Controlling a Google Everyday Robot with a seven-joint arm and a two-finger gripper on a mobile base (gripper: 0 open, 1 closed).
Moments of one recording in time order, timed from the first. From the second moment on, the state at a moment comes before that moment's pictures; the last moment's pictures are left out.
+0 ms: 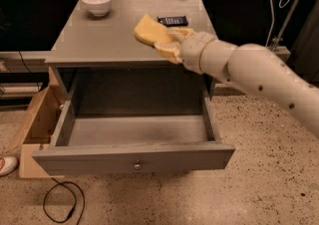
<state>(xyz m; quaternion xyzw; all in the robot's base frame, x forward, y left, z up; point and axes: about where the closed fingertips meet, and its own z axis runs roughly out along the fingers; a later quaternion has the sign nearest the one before) 0.661 -0.024 0.913 -0.39 0.65 0.12 0.65</state>
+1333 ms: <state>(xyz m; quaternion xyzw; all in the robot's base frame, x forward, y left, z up) 0.711 0.031 0.976 -0.39 0.69 0.12 0.60</state>
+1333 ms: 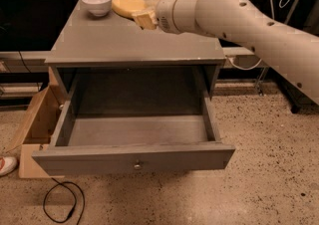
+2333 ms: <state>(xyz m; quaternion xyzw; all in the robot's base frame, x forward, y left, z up) 0.797 0.032 0.859 -0.36 0.81 0.12 0.46</state>
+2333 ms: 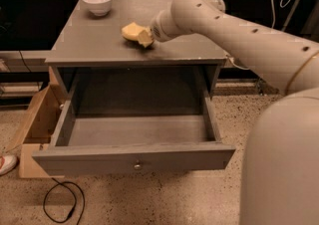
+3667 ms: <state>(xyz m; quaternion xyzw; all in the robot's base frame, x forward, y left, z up) 0.802 0.030 0.846 -0.36 0.81 0.12 0.44</state>
